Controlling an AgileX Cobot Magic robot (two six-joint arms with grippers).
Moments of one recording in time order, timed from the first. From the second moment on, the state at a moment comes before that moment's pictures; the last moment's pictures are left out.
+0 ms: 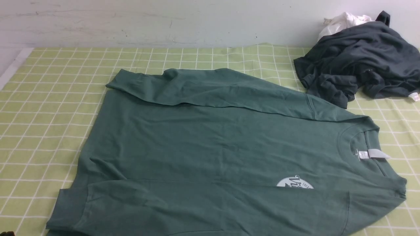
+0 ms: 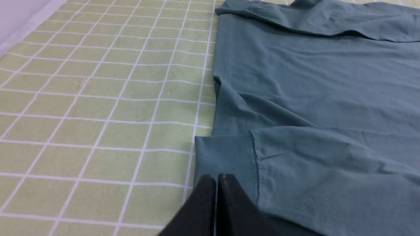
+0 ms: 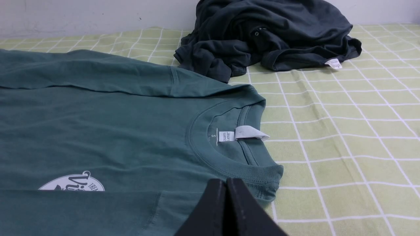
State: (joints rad) right arm -0.06 -0.01 0.02 0.08 0.38 -0.04; left arm -0.05 -0.01 0.03 0.14 0.39 -0.25
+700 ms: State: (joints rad) right arm -0.06 -0.01 0.02 0.08 0.38 -0.04; left arm -0.05 -0.01 0.03 0.15 0.39 -0.20
